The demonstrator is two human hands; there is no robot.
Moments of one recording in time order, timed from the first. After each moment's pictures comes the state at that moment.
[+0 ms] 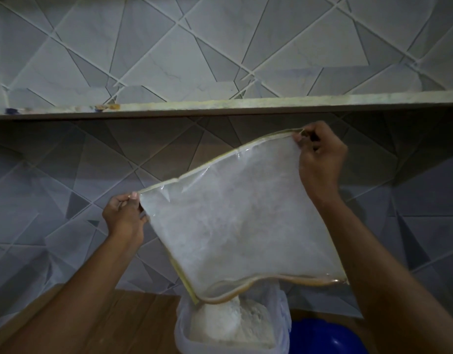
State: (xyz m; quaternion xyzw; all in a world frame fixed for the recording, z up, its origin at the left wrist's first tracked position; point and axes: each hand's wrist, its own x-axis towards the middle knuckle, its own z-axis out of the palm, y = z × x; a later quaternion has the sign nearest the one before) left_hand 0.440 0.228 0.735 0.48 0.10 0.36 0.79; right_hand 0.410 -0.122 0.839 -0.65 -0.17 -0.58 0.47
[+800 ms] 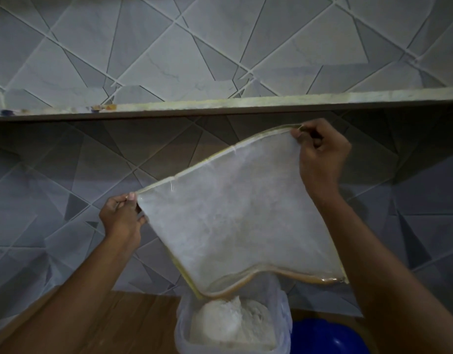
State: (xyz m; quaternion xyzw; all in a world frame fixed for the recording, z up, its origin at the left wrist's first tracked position) left_hand 0.447 0.236 0.732 0.49 0.11 0.35 0.79; right_hand 0.406 -0.119 0.842 -0.64 -0.19 -0.59 0.46
